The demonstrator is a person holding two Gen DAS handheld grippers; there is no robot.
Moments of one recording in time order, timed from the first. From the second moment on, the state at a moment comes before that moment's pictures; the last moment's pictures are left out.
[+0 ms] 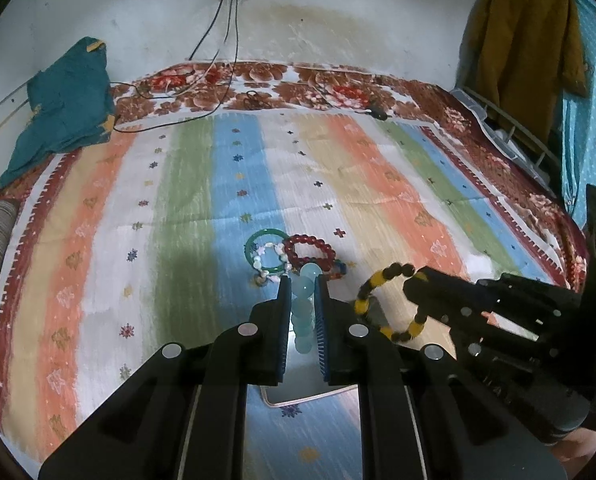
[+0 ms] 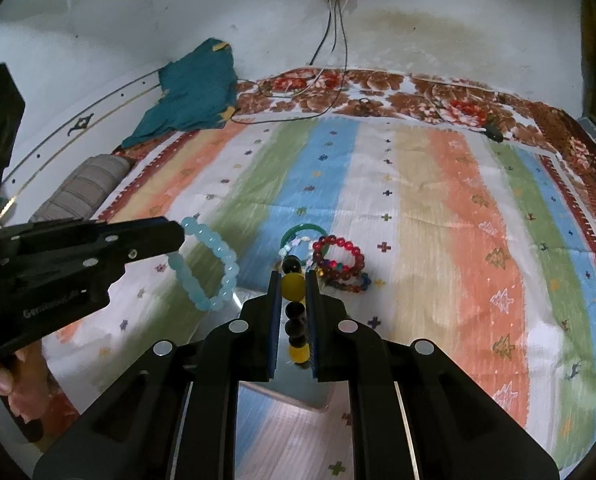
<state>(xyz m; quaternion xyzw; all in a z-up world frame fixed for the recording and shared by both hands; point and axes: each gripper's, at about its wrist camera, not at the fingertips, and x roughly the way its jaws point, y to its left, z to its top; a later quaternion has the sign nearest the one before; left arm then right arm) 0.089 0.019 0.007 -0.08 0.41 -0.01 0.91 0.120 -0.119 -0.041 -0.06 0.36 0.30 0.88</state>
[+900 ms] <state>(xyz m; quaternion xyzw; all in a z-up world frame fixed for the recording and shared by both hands) 0.106 0.038 -0.013 -0.08 0.45 0.05 0.89 0.158 -0.144 -0.066 -0.05 0.41 0.23 0.88</state>
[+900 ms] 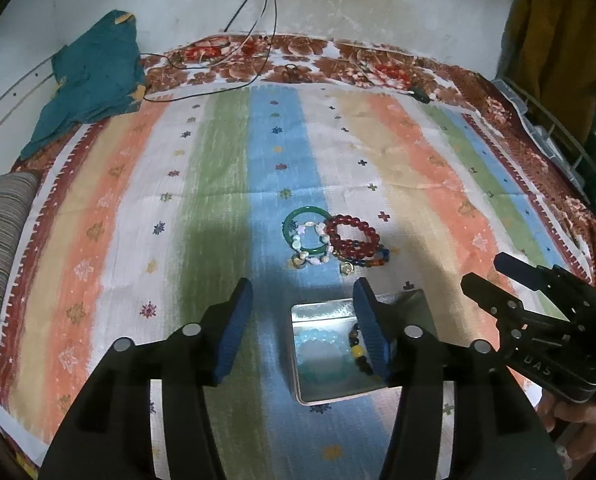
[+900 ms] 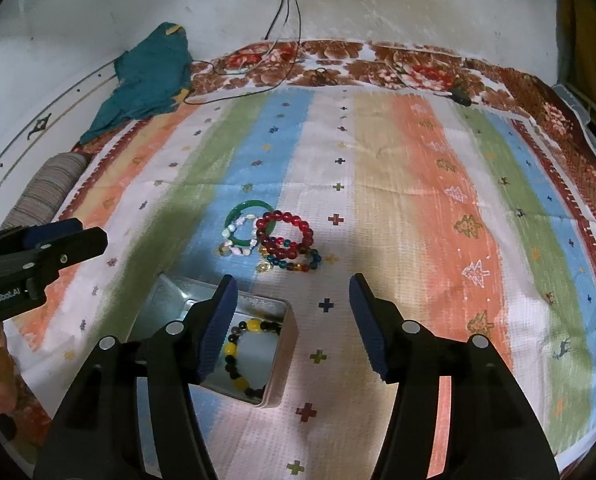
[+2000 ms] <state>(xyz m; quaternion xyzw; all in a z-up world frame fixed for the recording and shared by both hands) 0.184 0.058 -0.069 -0.09 0.51 0.06 0.85 0.220 -0.139 -0.100 -0.04 0.45 0.21 0.87</state>
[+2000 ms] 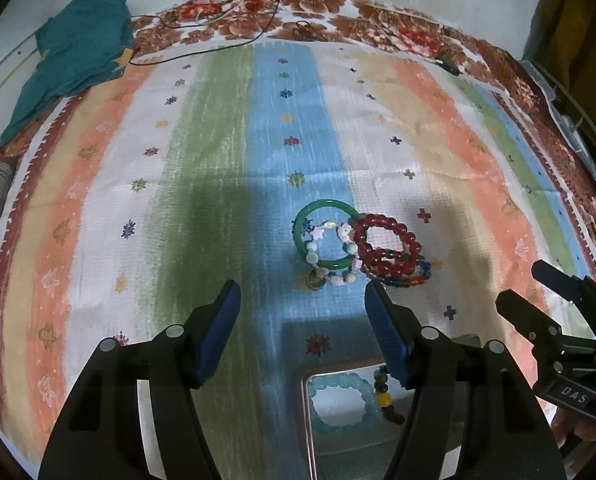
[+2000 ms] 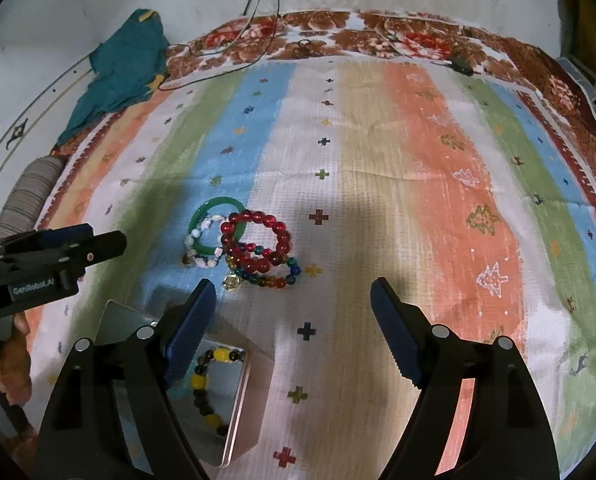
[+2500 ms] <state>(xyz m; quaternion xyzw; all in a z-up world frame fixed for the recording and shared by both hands) 0.213 0.073 -0.099 -0.11 0.54 0.05 0.84 0.254 -0.129 -0.125 -0.03 0.48 0.21 0.85</state>
